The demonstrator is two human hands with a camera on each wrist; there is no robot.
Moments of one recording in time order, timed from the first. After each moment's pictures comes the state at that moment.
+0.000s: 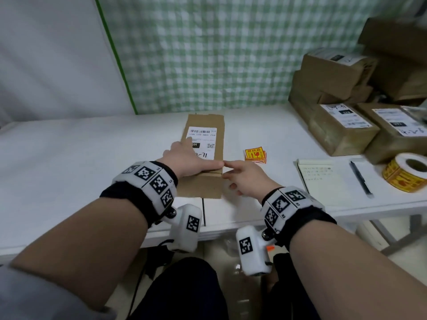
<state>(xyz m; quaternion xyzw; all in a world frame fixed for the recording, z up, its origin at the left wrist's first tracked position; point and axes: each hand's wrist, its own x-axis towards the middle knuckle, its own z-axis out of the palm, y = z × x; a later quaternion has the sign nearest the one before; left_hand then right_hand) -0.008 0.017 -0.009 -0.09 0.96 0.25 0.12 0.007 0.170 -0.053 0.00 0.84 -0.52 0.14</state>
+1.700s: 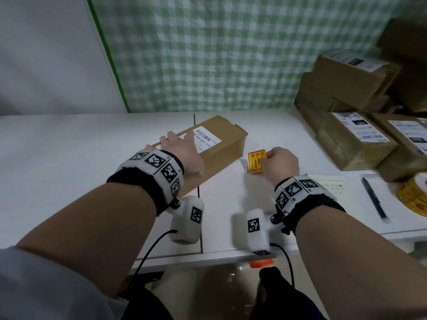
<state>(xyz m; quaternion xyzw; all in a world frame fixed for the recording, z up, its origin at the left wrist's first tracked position) -0.077 0.017 -0.017 -0.10 0.98 0.04 0.14 -0.079 0.216 -0.060 0.18 0.93 -0.33 -0.05</state>
